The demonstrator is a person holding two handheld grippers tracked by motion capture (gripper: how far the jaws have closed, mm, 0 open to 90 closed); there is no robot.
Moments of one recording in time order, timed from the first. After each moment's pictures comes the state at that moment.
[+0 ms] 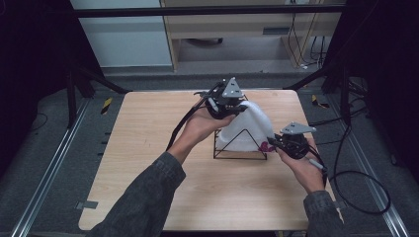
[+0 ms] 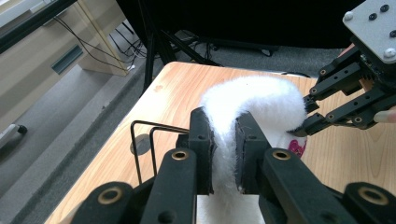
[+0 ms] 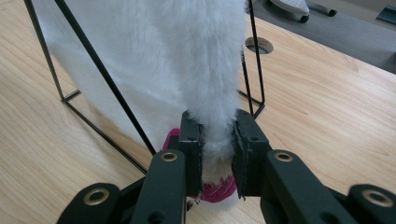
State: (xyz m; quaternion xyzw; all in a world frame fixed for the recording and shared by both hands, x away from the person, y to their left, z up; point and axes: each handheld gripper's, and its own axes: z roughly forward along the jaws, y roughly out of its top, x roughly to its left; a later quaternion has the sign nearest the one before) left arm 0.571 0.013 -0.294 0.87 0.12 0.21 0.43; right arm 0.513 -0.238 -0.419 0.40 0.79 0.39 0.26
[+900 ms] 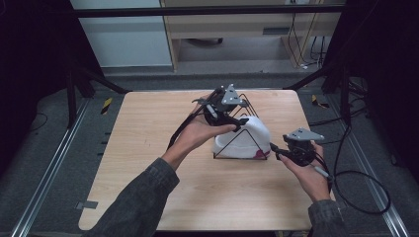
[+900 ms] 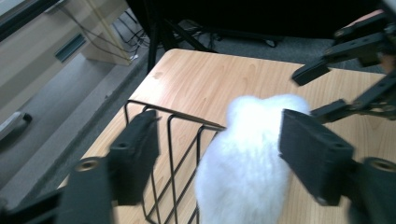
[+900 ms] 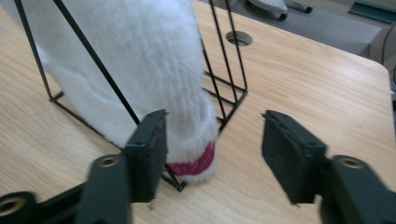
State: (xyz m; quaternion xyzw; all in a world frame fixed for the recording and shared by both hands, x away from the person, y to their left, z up) left arm 0.557 0.019 -0.302 0.87 0.14 0.21 0.42; right arm 0.492 -0.250 -0.423 0.44 0.76 0.40 0.28
